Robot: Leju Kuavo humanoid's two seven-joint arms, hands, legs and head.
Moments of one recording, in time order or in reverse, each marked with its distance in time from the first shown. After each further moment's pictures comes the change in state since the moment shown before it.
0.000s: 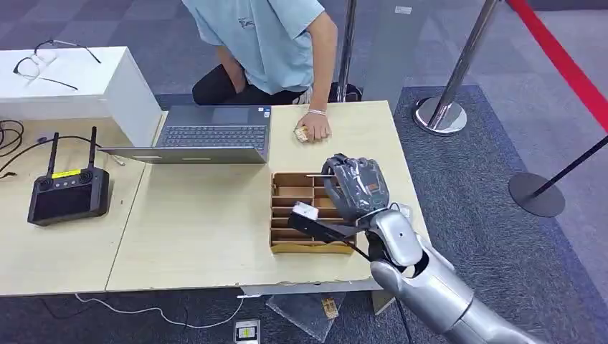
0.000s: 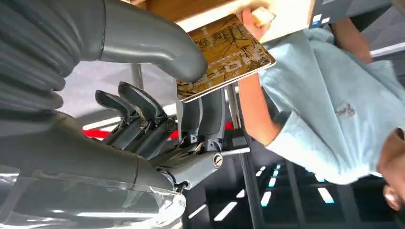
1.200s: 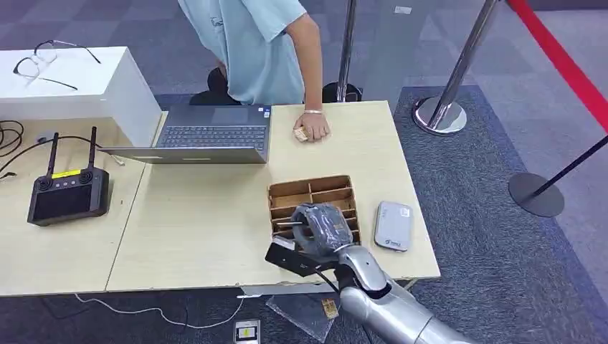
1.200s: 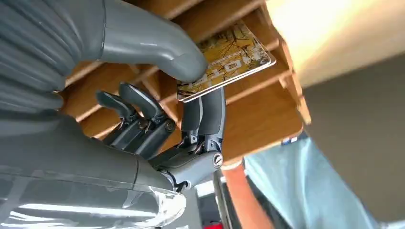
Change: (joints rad) left arm -0.001 0.000 0.000 0.000 0.011 -0.001 0.013; right arm 0.059 0.158 0.119 0.319 -0.308 -0.140 -0.148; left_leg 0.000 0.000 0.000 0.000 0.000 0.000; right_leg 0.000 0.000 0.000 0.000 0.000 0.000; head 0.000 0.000
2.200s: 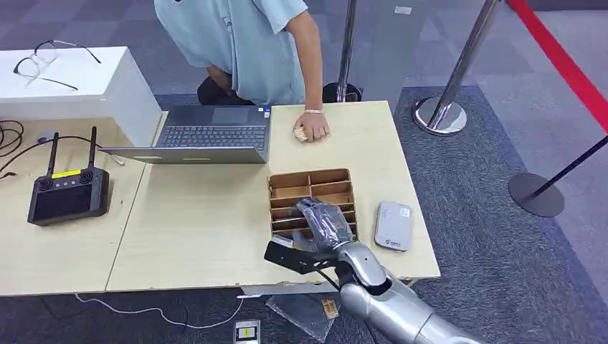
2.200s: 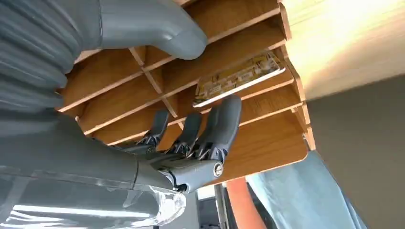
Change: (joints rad) left arm 0.000 0.008 0.000 0.000 0.003 0.008 -0.007; right arm -0.018 -0.006 0.010 0.003 0.020 0.083 0.034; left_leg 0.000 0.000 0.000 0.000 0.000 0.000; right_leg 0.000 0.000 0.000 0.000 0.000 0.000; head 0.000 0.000
